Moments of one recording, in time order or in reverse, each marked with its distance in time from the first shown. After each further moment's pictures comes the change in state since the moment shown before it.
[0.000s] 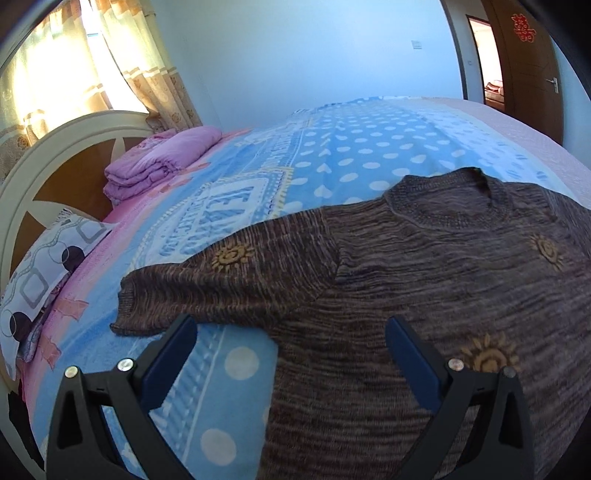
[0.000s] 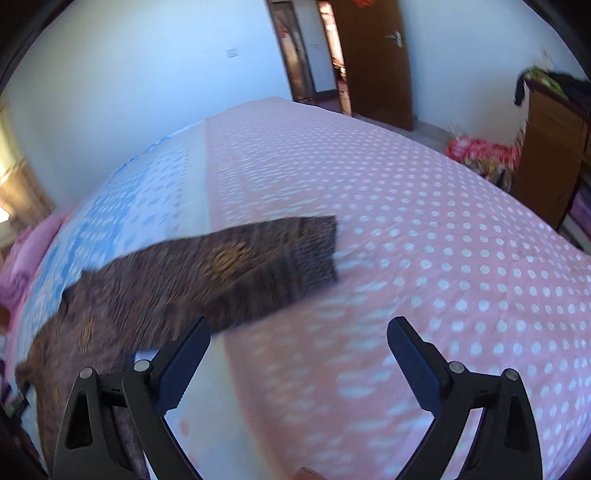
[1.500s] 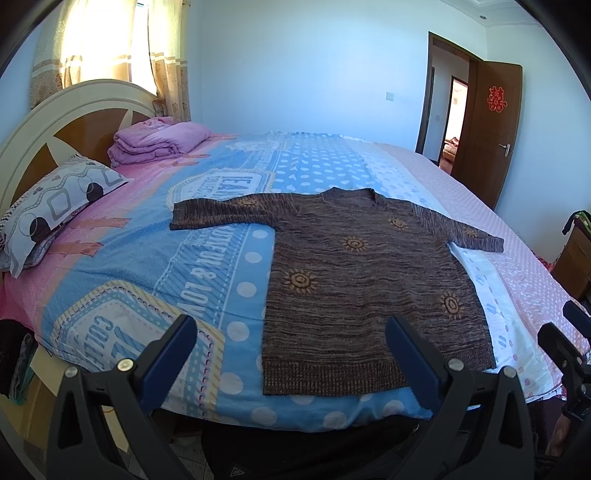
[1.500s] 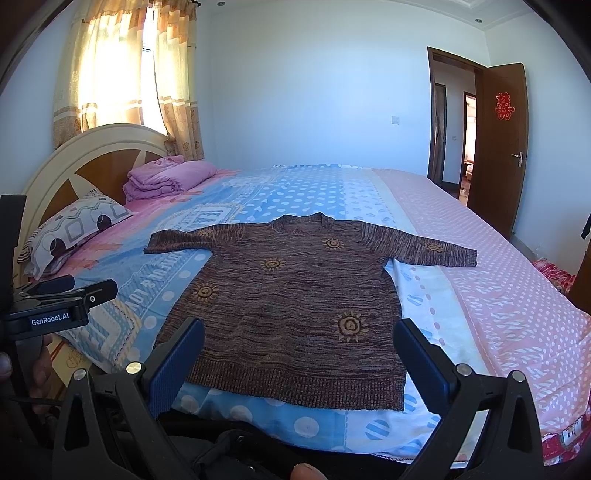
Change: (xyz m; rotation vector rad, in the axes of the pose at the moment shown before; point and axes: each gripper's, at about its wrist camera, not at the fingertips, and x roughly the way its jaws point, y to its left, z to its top) left arm -0.263 0.103 -0.146 -0.164 -0.066 -0.301; right arm -0.306 0.191 -0.291 -0.539 -0.239 0.311
